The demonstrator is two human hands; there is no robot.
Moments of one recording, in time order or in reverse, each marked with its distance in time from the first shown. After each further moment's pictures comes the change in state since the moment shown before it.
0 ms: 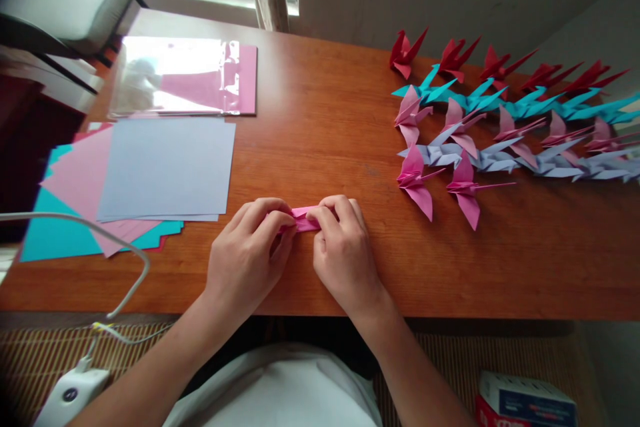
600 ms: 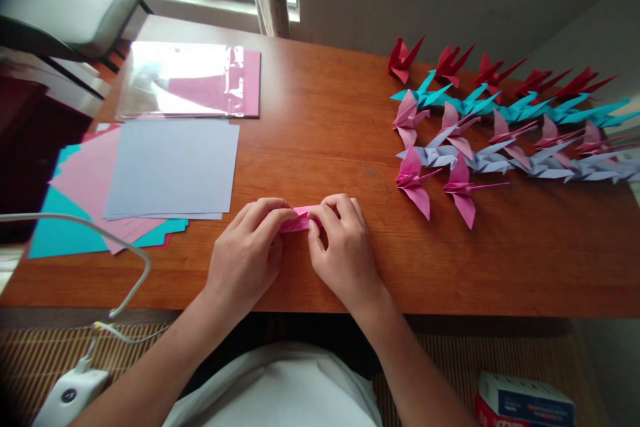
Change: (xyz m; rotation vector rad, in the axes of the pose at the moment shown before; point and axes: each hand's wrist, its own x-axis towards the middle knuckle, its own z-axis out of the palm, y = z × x) left_hand -0.003 -0.003 -0.004 -0.051 -0.061 -0.001; right_hand 0.001 -0.004 -0.002 -0.012 0.006 0.015
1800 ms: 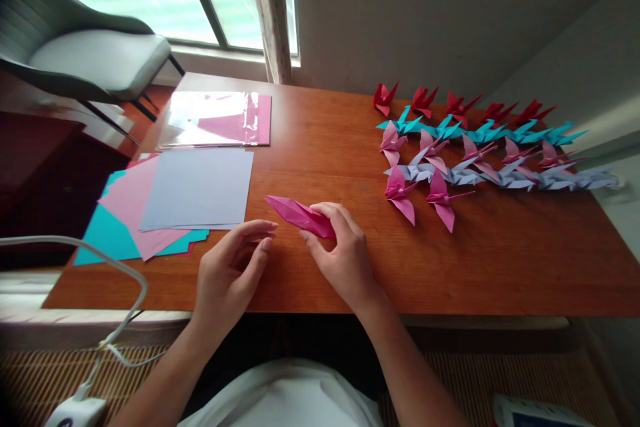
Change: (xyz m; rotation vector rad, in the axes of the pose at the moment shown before) left_hand -0.025 -0.004 -0.018 -0.626 0.191 -0.289; right_hand 0.003 -0.006 -0.003 0.310 0.101 0.016
